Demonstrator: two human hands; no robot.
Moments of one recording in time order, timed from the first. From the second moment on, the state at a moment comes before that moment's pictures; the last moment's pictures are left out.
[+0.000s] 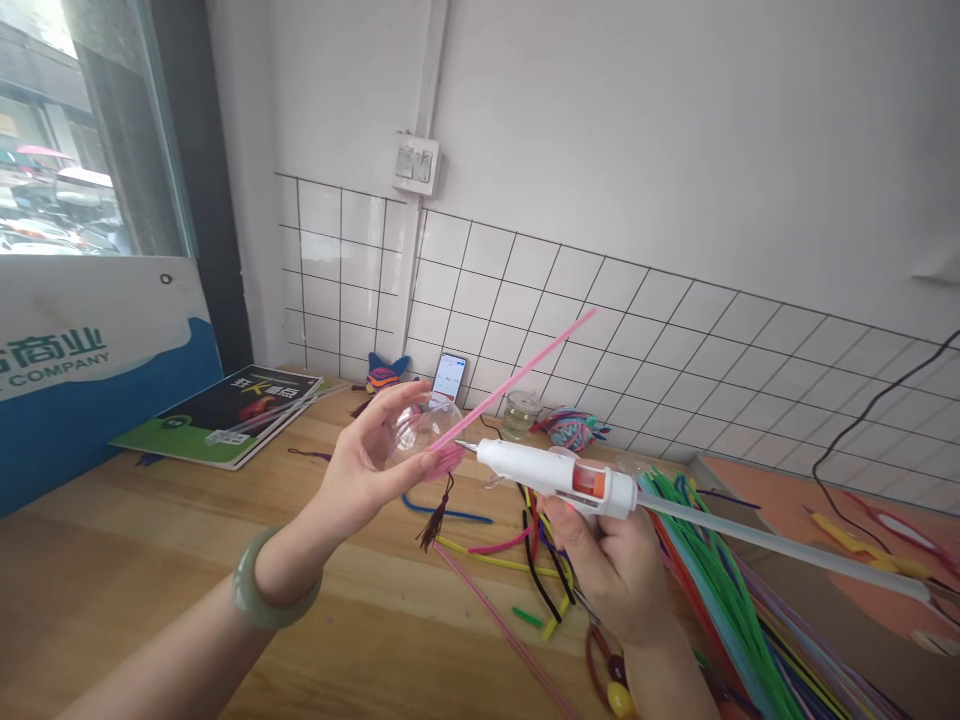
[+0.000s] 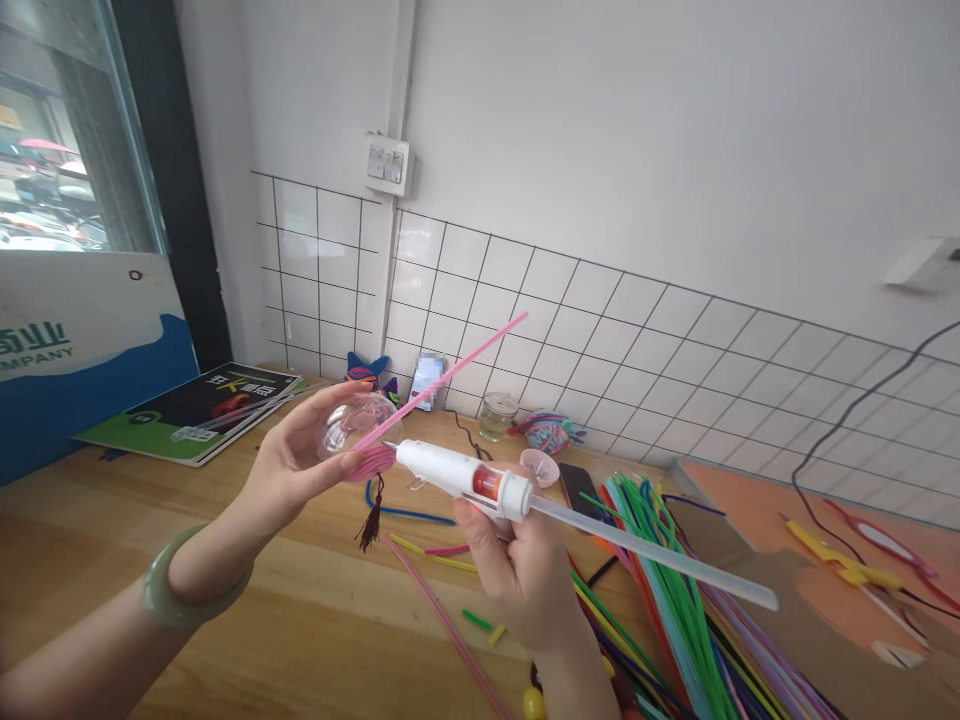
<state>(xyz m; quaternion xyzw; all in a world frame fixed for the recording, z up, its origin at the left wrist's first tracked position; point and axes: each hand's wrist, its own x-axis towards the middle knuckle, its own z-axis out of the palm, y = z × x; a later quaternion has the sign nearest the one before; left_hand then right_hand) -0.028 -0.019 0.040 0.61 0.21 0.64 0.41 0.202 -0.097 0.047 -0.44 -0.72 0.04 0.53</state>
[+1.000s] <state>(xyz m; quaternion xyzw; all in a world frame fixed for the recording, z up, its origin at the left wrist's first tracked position) -0.027 -0.015 0.037 0.62 0.20 0.64 0.40 0.203 -0.096 0.047 -0.42 -0.74 0.01 0.53</state>
